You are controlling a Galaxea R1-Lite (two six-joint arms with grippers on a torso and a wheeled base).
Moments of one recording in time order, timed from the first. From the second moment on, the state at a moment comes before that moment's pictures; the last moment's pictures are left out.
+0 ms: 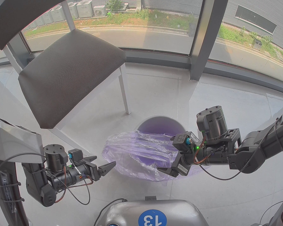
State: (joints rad) left arm -0.27 2.15 -0.24 -1.55 -0.39 -0.19; right arm 0.68 1.92 -0.90 -0.40 0.09 -0.50
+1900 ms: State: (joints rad) left arm -0.27 2.08 -0.24 -1.55 -0.37 -0.18; right arm 0.59 2.19 -0.99 -0.51 0.08 -0.50
